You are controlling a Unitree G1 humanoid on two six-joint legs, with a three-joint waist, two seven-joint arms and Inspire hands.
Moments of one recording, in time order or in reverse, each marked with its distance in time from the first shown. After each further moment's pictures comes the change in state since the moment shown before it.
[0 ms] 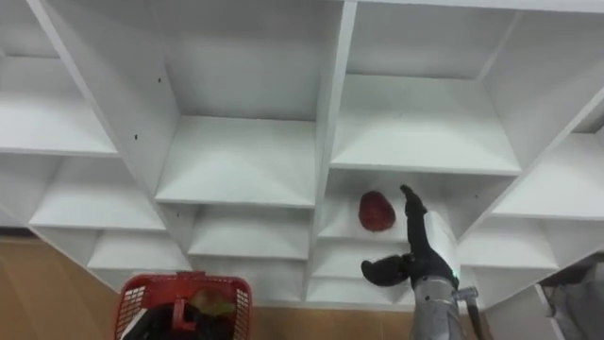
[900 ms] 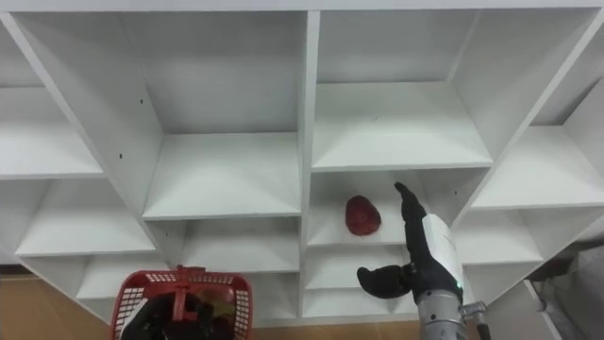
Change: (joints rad) left arm 0.028 -0.002 0.001 -0.069 -0.009 -0.003 0.017; right arm 0.221 -0.005 -0.020 -0.284 -0.057 -0.026 0.092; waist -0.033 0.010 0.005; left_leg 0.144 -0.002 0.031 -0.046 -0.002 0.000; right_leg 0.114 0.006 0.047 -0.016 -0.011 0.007
